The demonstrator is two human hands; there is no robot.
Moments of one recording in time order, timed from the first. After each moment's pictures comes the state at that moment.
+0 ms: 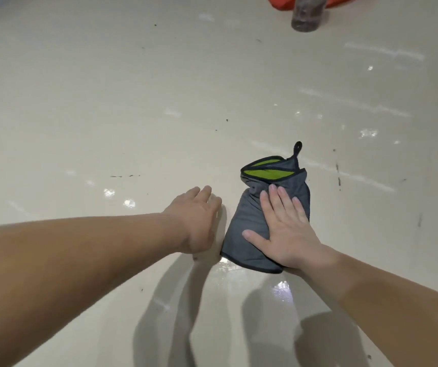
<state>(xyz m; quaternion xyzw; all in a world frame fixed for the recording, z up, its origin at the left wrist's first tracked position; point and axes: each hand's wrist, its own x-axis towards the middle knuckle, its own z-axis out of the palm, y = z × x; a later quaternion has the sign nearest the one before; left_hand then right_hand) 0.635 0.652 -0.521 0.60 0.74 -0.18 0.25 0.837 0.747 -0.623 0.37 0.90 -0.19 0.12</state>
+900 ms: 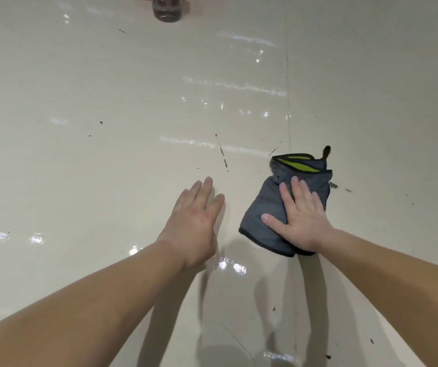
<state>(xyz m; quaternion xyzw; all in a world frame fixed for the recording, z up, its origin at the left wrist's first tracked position) 0.790 0.719 -0.587 0.74 0.63 0.00 0.22 1.056 0.800 -0.613 0.59 0.76 -0.18 0.19</state>
